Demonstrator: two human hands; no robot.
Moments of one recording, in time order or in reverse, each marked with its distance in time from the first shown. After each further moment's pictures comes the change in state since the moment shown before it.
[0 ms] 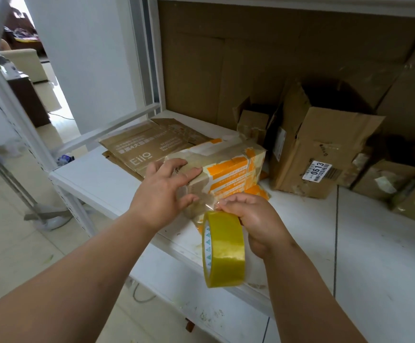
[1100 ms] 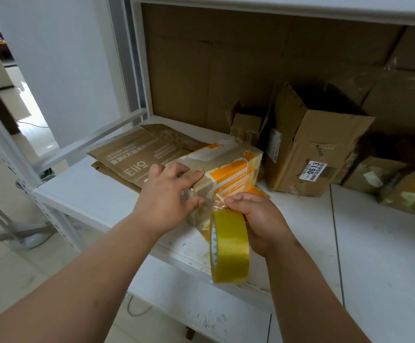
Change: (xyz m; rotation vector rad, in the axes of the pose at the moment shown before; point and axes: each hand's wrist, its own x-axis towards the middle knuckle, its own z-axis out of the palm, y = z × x) left_hand 0.018 -0.015 0.000 0.027 -0.080 0.057; right_hand 0.006 -0.006 0.016 0.179 0.095 0.049
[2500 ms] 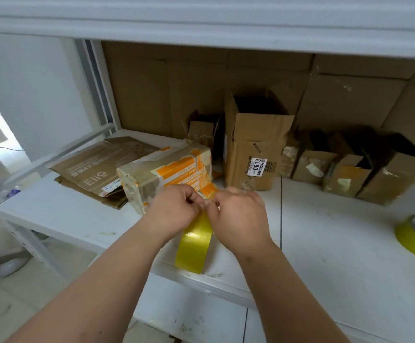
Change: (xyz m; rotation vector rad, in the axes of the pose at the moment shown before) left_hand -0.003 0.142 -0.014 -0.606 -0.202 -0.358; right_hand -0.052 -0.012 -0.063 -1.374 0.374 -0.596
